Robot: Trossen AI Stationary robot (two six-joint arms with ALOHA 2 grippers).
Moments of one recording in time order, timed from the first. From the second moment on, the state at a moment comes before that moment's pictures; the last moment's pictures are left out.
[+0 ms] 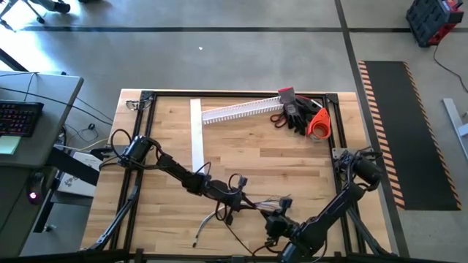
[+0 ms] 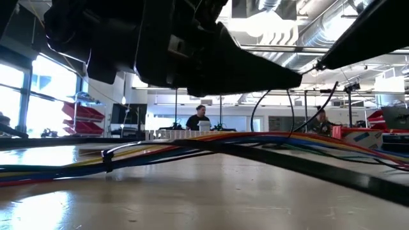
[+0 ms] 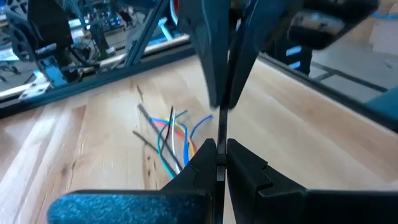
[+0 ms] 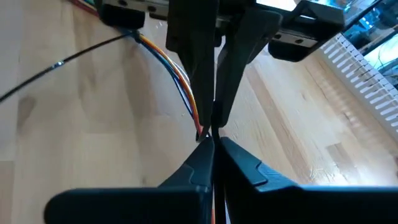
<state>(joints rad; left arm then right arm) -0.36 2.11 1.00 0.87 -0.07 0.19 0.88 2.04 1.43 -0.81 0.96 0.94</state>
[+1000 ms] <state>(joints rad) -0.35 2.11 1.00 0.73 -0.15 0.17 1.11 2.03 1.59 -1.35 0.60 1.45</state>
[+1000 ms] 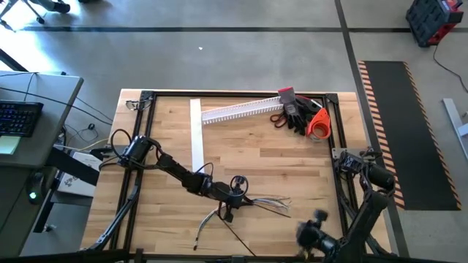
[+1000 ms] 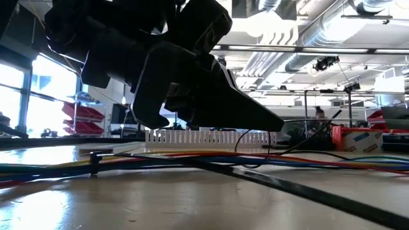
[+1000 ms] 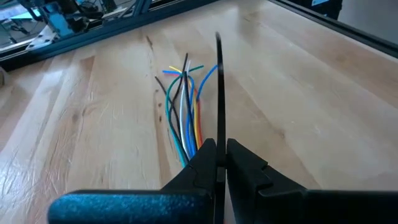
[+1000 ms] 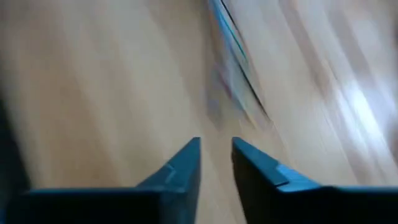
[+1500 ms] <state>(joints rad) -0.37 2.11 1.00 0.73 -0.14 0.17 0.86 2.03 1.24 -0.48 0.95 0.92</state>
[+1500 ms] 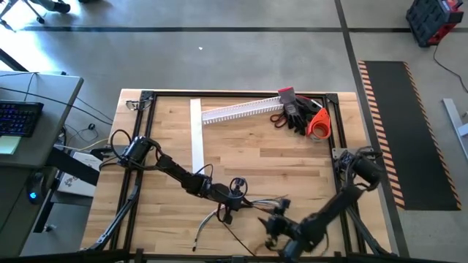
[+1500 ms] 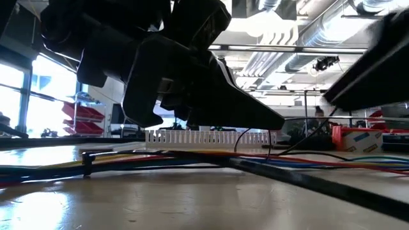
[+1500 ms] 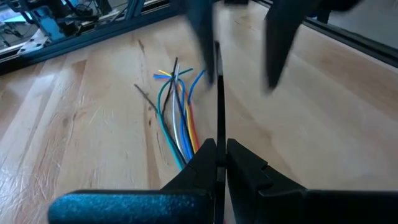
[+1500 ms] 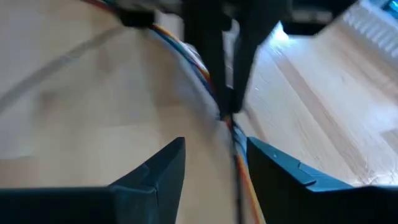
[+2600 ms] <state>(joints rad) -0.37 2.11 1.00 0.68 -0.15 0.19 0.95 2.04 1.20 -0.46 0.86 1.14</state>
